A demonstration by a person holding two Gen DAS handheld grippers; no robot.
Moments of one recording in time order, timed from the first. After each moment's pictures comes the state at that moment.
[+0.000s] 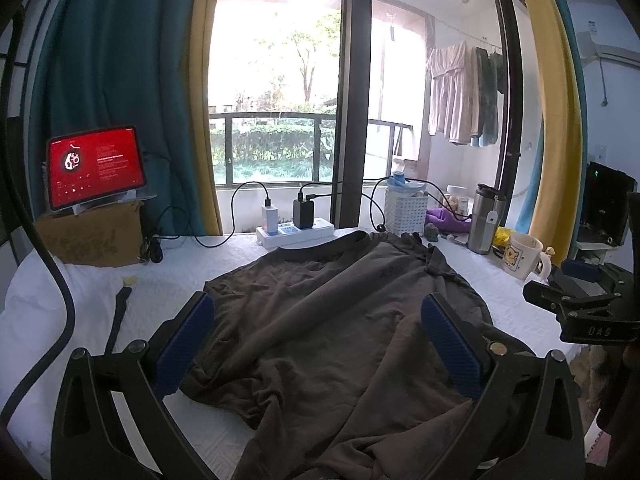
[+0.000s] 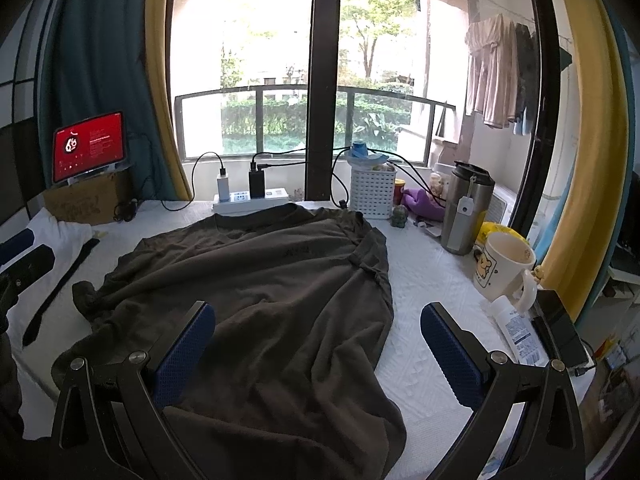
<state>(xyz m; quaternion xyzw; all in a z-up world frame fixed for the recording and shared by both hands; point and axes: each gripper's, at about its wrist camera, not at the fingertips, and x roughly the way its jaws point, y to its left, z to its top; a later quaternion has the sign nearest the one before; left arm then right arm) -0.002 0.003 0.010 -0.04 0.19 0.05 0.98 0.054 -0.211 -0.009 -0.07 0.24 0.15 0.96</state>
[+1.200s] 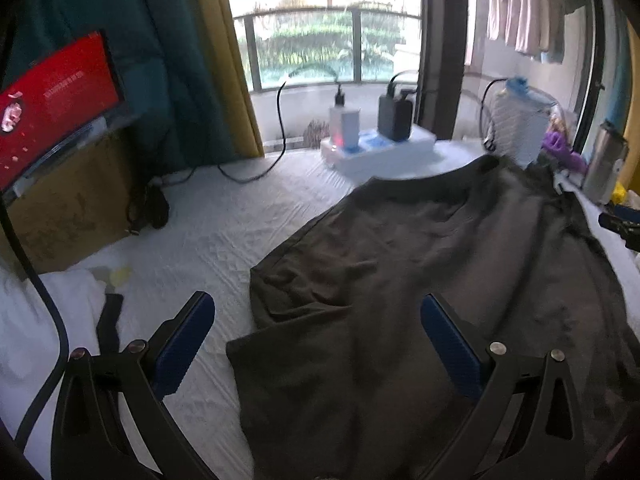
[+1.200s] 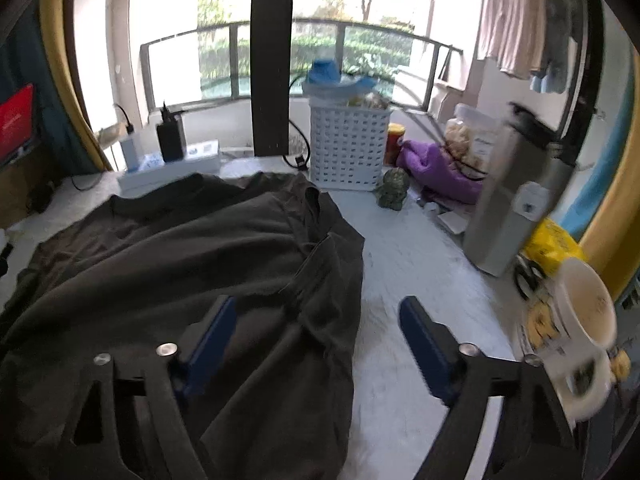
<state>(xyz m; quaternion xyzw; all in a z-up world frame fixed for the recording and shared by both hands) 0.186 0.123 -0.063 -0.03 0.38 0.10 0.92 0.310 -0.216 -0.073 -0.10 0.36 0.13 0.92</state>
